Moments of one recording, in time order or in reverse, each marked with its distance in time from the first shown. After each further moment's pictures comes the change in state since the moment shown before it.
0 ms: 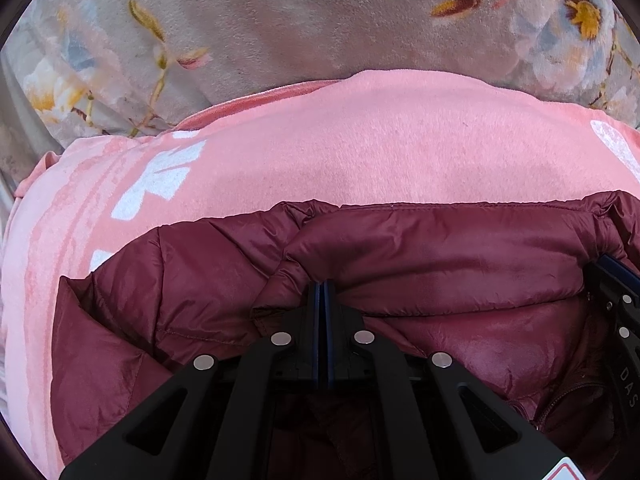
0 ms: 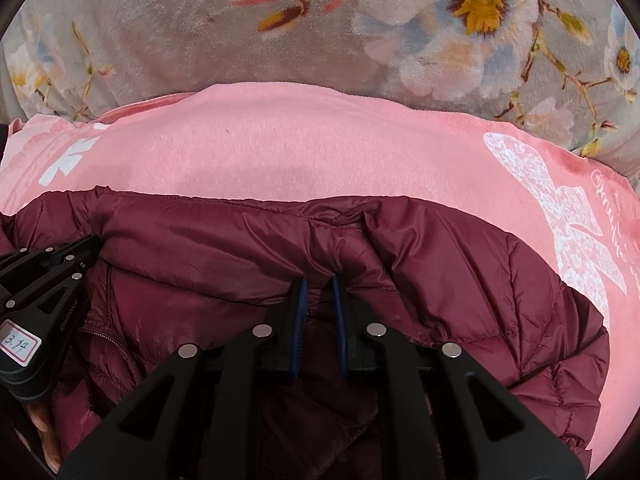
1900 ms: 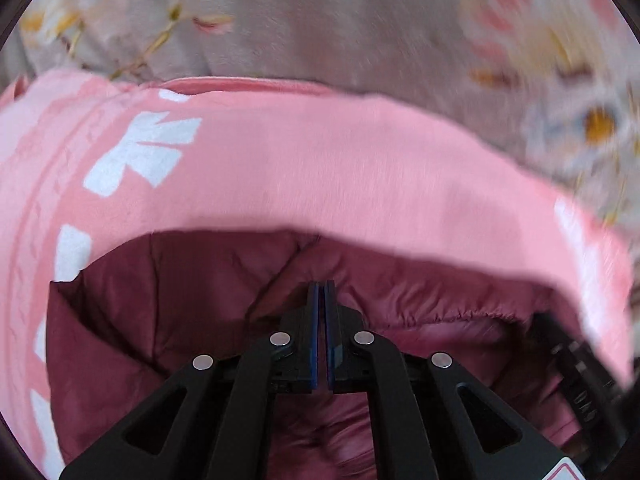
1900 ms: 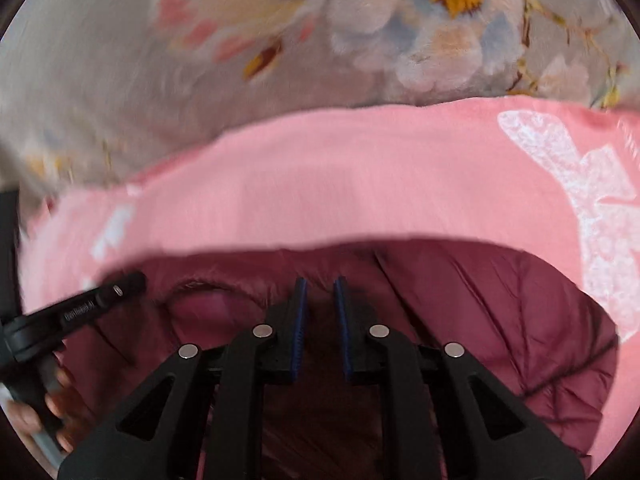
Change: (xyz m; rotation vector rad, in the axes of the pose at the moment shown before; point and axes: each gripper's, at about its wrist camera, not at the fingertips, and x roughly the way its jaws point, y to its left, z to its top) left arm -0.005 0.038 0.033 -0.200 0.118 -0.262; right arm -0.017 -0.026 0.030 0.149 0.056 0.166
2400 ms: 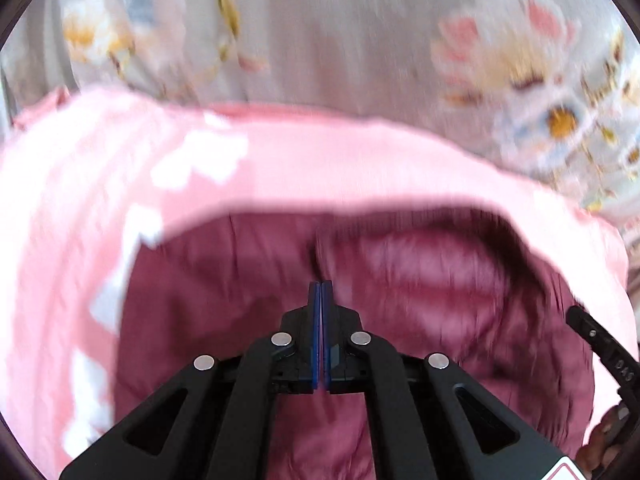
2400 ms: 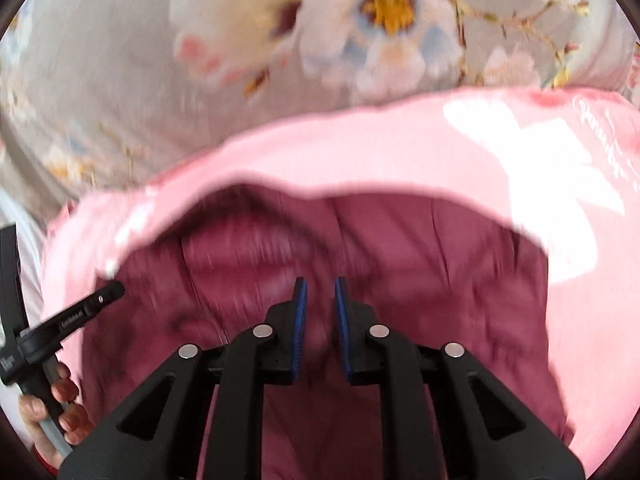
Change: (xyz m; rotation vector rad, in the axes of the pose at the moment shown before) left arm -0.076 0.018 -0.027 -0.001 -0.150 0.021; right arm -0.082 -0.035 0.000 0.126 -0.096 0.083
